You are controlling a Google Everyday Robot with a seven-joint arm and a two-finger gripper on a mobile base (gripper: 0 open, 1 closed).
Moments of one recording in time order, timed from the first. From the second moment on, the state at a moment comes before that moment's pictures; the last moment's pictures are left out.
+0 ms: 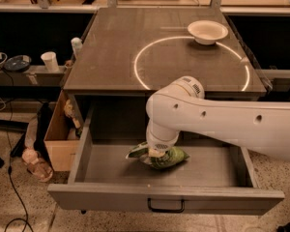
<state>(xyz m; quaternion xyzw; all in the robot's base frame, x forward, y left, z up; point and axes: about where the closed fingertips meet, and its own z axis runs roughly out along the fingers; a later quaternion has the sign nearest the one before) 0.496 -0.040 0.659 -0.67 0.73 0.00 0.12</state>
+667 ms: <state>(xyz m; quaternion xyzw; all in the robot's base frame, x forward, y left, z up) 0.499 -0.048 0.693 -0.67 0.73 0.00 0.12</state>
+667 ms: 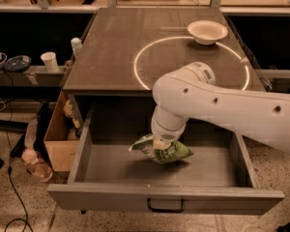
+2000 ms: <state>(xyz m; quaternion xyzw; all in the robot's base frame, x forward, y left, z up) 0.493 -0.072 0.875 -0.70 0.70 -0.04 0.15</state>
